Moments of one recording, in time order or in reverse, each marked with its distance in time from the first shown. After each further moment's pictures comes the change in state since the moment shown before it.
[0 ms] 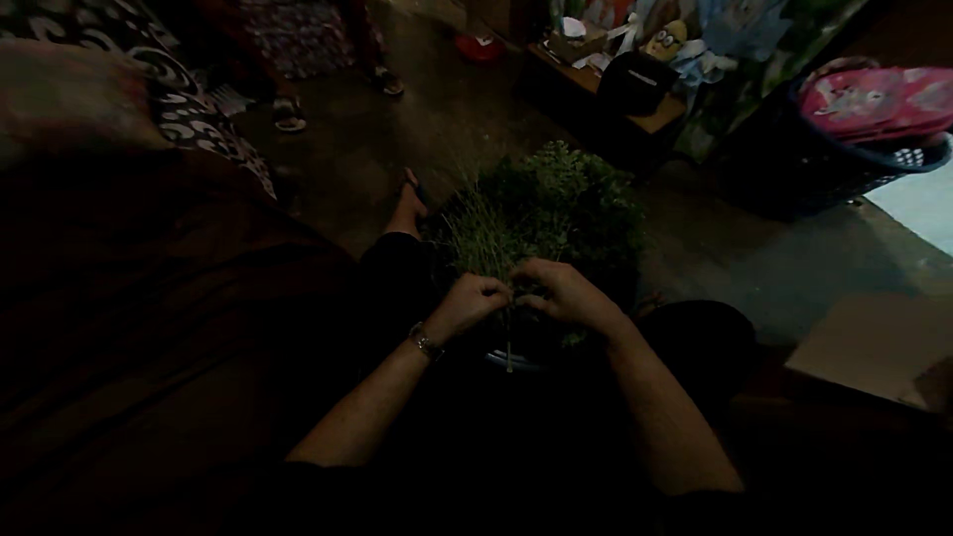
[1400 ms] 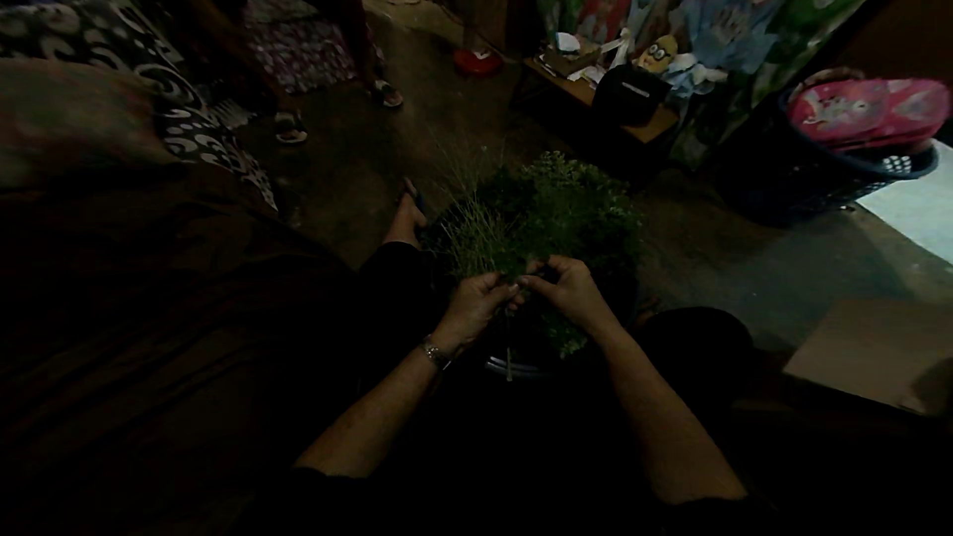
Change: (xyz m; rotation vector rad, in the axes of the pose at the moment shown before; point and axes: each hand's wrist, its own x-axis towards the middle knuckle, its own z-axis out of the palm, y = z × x) left_hand 0.005 0.000 0.020 -0.629 0.147 0.082; right_hand 0.003 -0.011 0.002 0.492 0.338 0.352
